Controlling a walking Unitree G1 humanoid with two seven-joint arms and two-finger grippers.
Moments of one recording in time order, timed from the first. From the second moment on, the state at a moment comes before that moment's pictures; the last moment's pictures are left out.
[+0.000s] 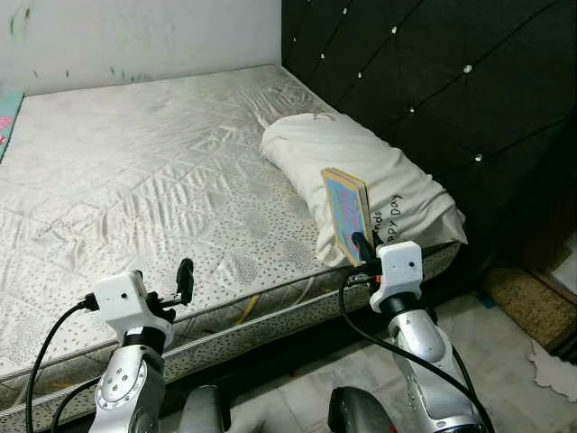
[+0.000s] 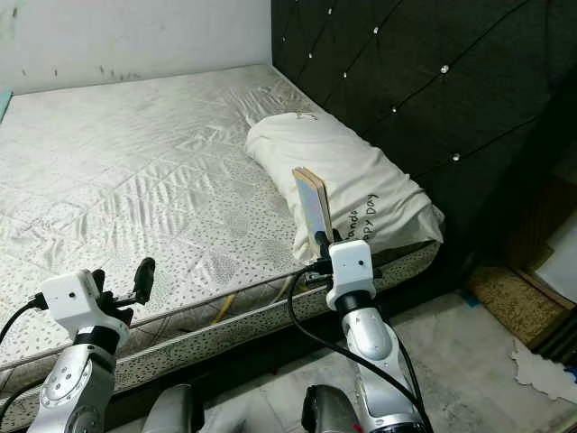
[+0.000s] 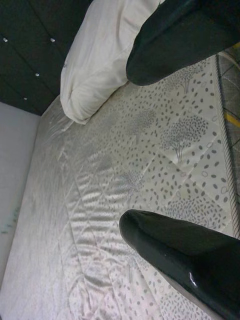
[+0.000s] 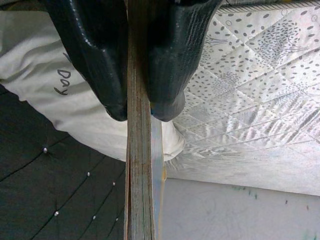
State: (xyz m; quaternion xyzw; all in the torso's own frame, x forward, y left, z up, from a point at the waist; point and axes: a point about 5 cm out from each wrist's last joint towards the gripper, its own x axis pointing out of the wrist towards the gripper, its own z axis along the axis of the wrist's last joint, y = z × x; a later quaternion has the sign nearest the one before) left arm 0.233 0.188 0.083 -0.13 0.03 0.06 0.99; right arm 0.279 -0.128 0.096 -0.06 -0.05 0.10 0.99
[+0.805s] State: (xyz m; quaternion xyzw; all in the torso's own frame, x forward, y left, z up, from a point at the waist) left arm 0.234 0.187 0.083 -0.13 0.03 0.06 0.99; right arm 0.277 -0.121 0.095 -0.04 -0.05 0.11 0.99
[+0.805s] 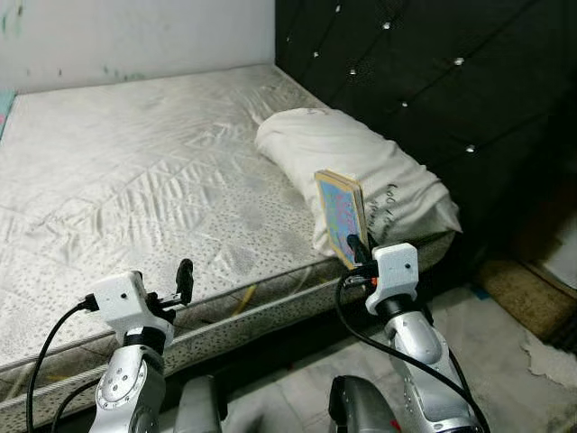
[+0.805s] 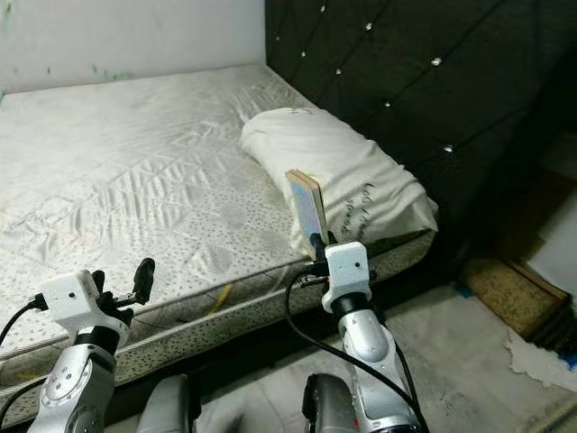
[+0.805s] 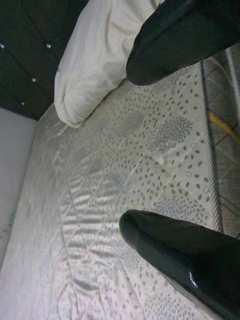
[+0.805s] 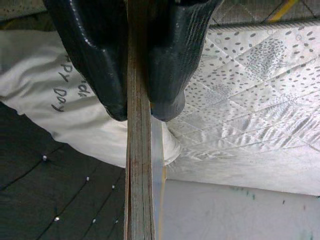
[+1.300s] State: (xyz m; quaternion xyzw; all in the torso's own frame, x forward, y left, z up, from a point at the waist) left arm 0.233 0.184 0.079 -0.14 0.04 0.06 0.99; right arm 0.275 -0.123 0.093 -0.05 -0.04 0.11 0.99
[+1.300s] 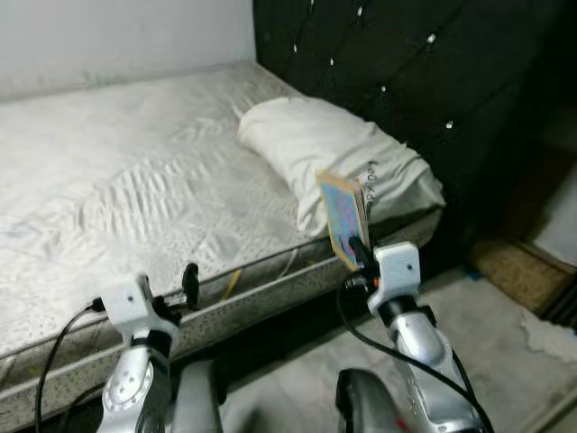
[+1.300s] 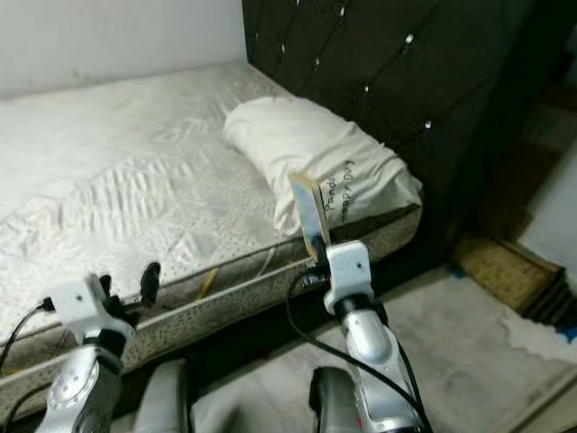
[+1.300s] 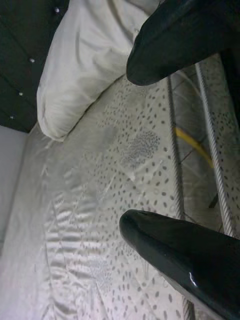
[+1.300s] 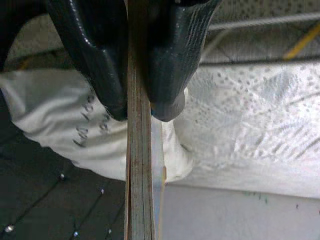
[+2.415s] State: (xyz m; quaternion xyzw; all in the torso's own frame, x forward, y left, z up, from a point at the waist) left arm 0.241 0.186 0.091 -0.12 0.01 0.04 0.99; right arm 0.278 -0.102 0.104 -0.05 -0.07 0.16 0.98
